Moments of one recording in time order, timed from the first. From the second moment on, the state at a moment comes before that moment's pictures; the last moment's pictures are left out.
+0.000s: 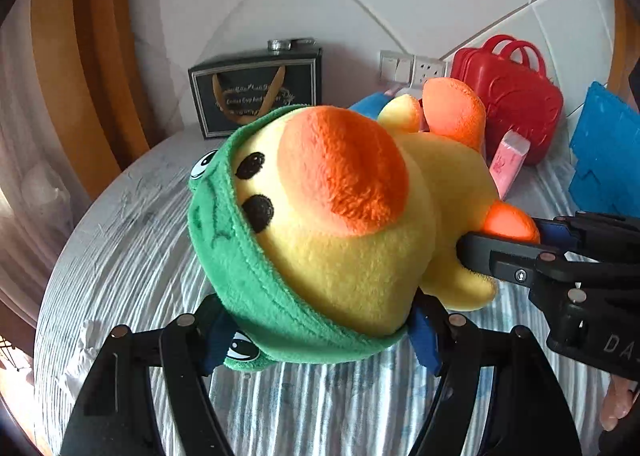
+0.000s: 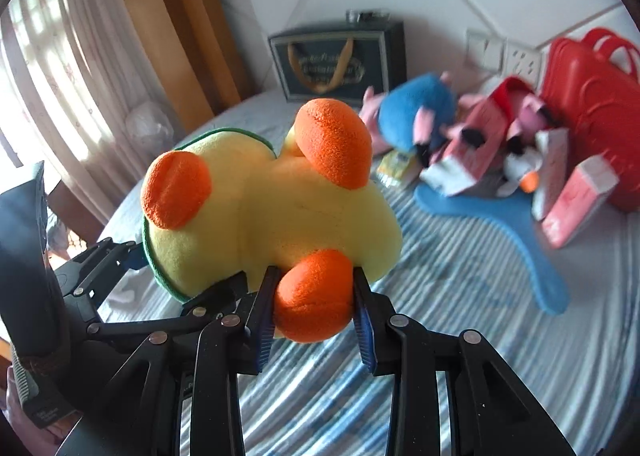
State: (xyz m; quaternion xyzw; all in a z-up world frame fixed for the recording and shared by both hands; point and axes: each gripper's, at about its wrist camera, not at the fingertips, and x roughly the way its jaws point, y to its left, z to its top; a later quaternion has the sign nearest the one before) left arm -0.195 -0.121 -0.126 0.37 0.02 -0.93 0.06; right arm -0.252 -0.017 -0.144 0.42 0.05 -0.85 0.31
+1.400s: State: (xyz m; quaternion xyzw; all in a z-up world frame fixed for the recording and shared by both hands) left arm -0.137 0.443 0.052 0.22 -0.16 -0.90 -0.33; right arm -0.044 0.530 0.067 0.23 -0.07 -0.96 -0.13
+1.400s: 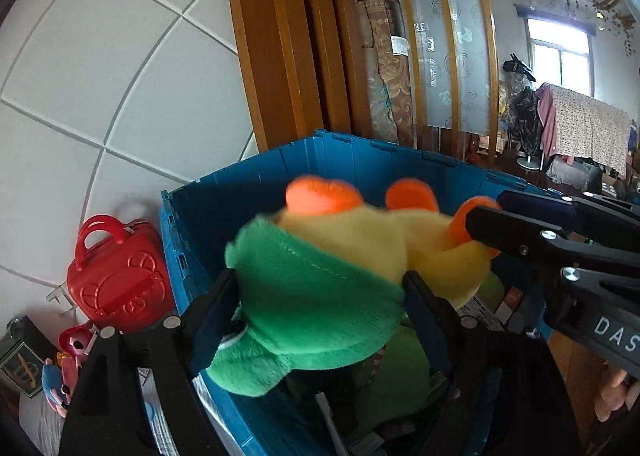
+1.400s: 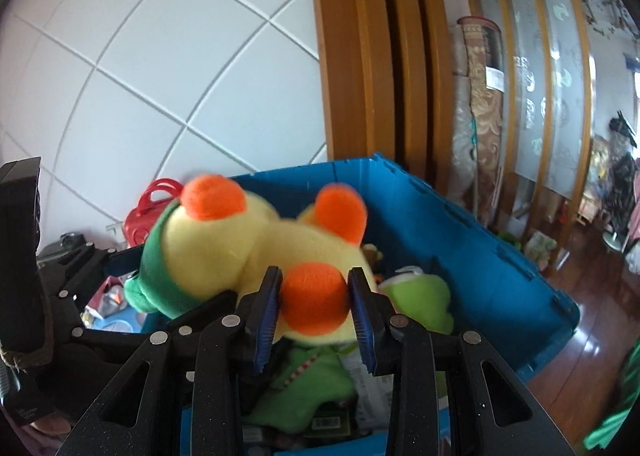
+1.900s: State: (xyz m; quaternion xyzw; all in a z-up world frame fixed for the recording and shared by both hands) left arm -0.130 0.366 0.067 0.20 -0.10 -0.94 -0.28; right arm -0.053 0.539 0.040 0.25 -0.07 -0.95 -0.19
